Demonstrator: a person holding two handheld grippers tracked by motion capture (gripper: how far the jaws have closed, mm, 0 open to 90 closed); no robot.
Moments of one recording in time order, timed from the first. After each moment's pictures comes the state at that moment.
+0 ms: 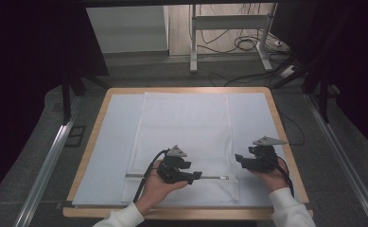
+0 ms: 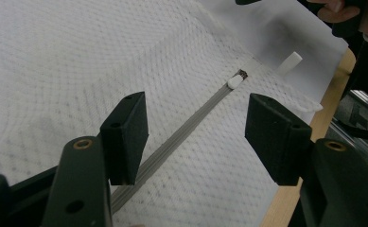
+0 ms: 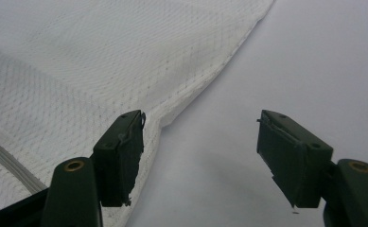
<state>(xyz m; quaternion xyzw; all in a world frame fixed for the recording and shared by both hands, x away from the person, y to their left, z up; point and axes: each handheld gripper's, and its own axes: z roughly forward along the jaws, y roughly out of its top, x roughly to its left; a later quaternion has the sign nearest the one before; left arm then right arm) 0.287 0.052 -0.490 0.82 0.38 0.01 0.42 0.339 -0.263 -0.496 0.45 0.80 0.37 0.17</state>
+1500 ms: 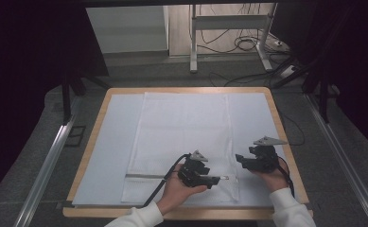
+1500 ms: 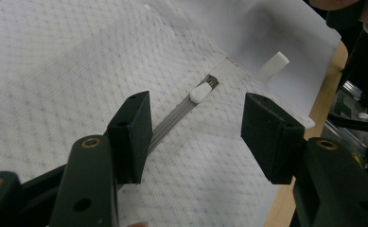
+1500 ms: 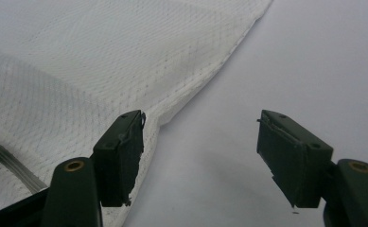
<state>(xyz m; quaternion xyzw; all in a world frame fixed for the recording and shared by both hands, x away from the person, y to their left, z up) 0.291 -0.006 -0.510 0.83 0.37 -0.03 0.41 0.338 -0.265 -0.495 0.45 0.80 0.37 0.17</state>
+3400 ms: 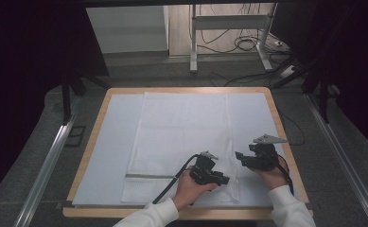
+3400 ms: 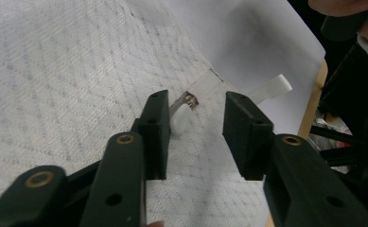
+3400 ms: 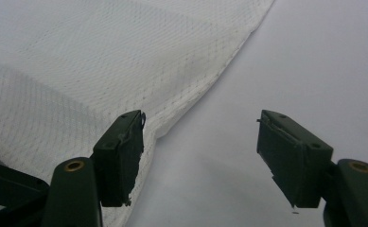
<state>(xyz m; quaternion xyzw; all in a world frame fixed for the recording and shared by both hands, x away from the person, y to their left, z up) 0.308 -0.038 -0.529 0.81 0.39 -0.11 0.41 0.342 -0.263 -0.491 0.44 0.79 0.38 0.18</state>
